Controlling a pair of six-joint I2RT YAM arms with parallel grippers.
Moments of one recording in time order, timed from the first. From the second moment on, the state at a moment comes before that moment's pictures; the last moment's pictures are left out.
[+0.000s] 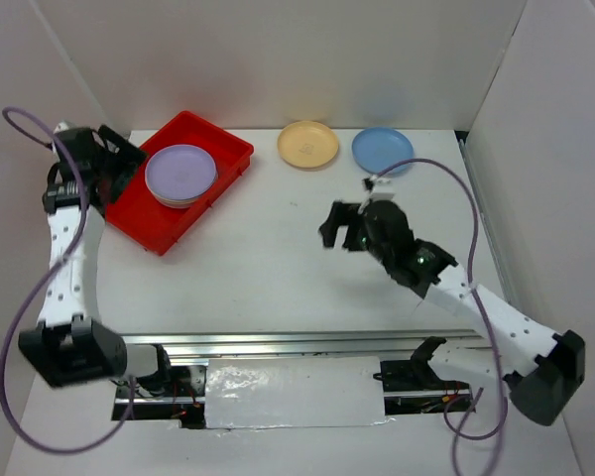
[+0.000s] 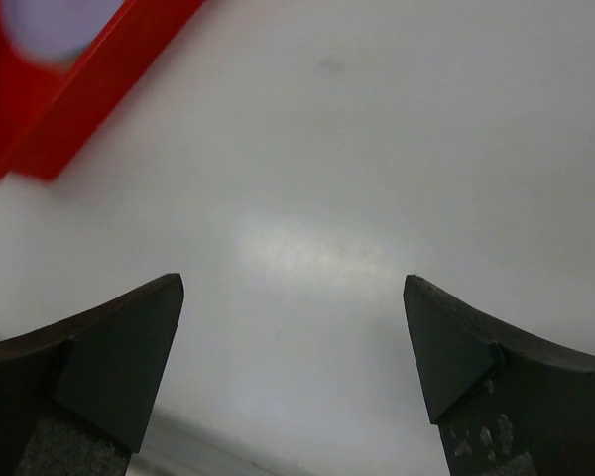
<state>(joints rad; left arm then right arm) 0.23 1.43 1.51 -0.65 -0.01 -0.80 0.83 1.00 0.91 -0.36 0.27 0.45</state>
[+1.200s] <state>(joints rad) -0.04 0.95 0.90 -0.64 0.30 -0.47 -0.10 2.32 1.82 -0.26 0.08 1.23</state>
